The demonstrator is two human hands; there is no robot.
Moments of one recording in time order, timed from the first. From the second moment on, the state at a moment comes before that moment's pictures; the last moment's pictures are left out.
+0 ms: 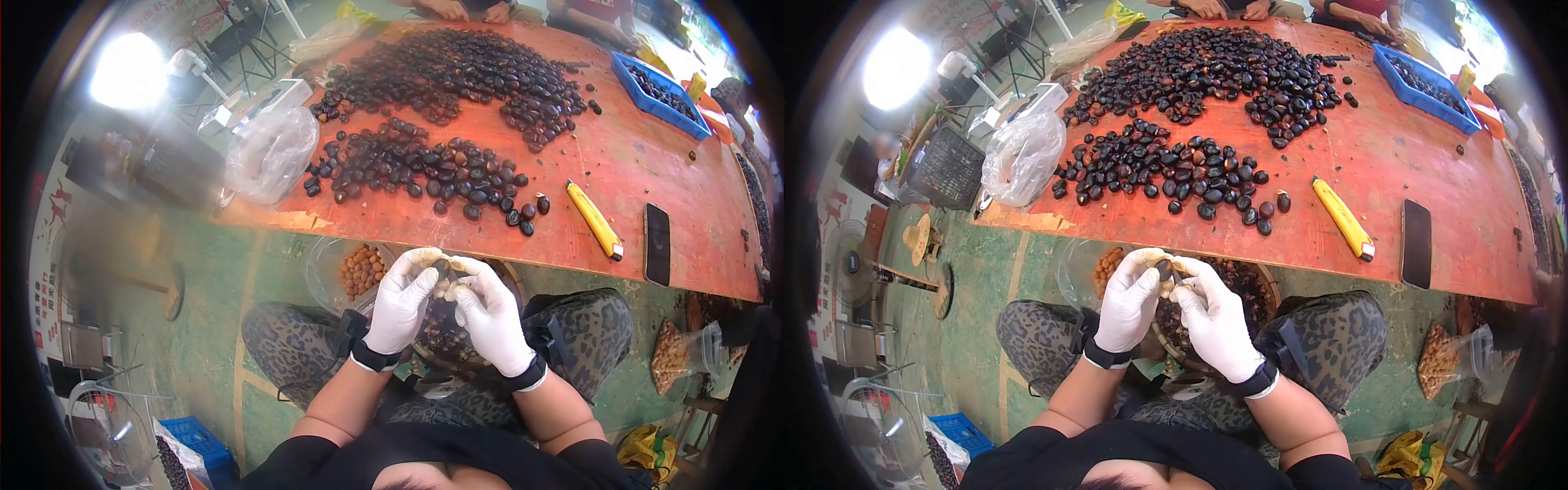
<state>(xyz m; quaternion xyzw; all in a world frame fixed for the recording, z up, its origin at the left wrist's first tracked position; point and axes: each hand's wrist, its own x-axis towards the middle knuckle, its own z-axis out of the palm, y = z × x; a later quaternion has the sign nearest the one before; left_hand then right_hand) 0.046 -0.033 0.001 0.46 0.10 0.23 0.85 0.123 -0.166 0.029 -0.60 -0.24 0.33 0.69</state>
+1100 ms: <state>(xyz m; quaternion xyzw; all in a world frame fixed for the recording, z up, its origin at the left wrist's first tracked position) 0.042 -0.031 0.013 0.62 0.11 0.27 0.73 0.108 -0.159 0.029 -0.67 -0.34 0.15 0.64</state>
